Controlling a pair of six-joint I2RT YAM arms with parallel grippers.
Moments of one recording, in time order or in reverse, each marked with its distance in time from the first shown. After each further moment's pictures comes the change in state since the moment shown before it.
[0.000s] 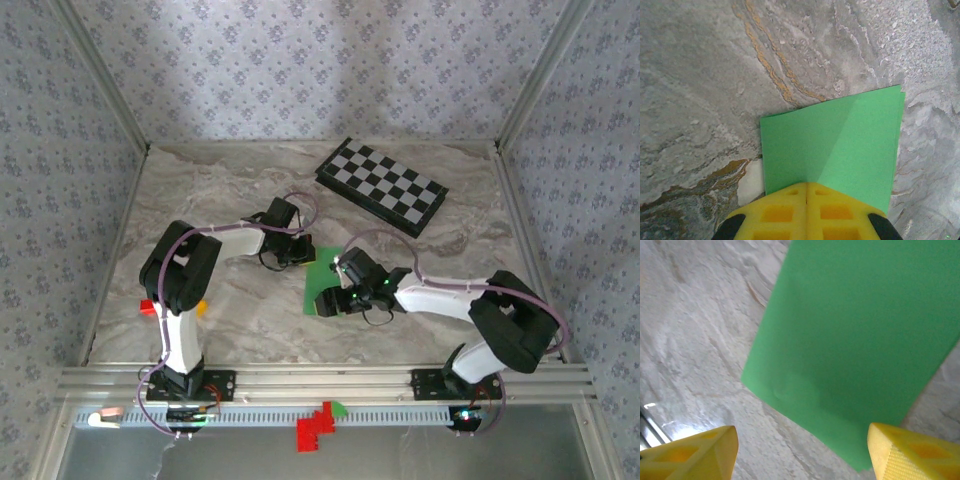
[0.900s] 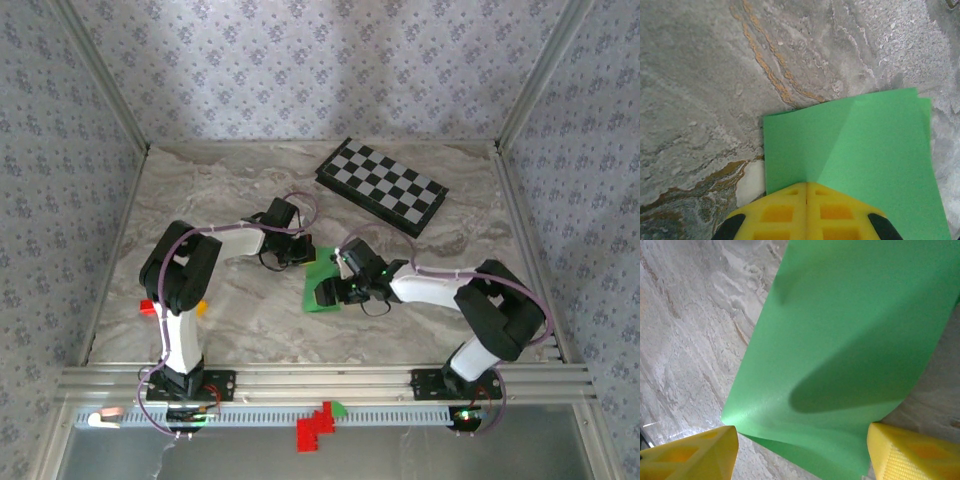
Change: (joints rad) left arm 0.000 0.000 -0.003 0.007 0.000 0.000; right arm -0.077 0.086 0.046 0.060 -0.046 -0.027
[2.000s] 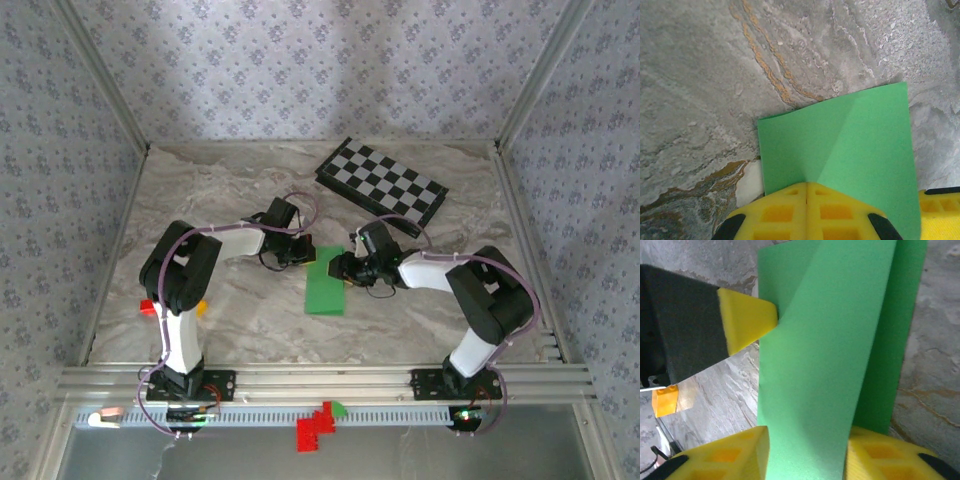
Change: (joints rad) left arm 0.000 0.000 0.000 0.000 0.000 0.000; right arm -0.190 0.090 -0.005 0.206 -0.138 0.229
